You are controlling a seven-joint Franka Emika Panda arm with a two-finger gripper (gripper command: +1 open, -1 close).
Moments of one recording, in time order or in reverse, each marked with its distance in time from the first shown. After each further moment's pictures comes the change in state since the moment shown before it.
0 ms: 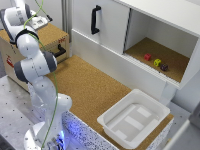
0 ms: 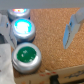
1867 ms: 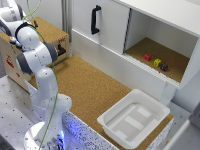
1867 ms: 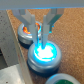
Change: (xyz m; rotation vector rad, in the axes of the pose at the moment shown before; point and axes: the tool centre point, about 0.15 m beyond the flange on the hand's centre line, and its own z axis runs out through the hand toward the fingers) arm 0.073 -0.043 0.033 0.057 0.084 0.116
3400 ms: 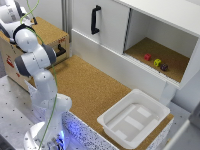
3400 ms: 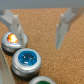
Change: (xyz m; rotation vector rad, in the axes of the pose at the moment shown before) arm -0.012 0.029 -0.045 -0.146 0.060 0.091
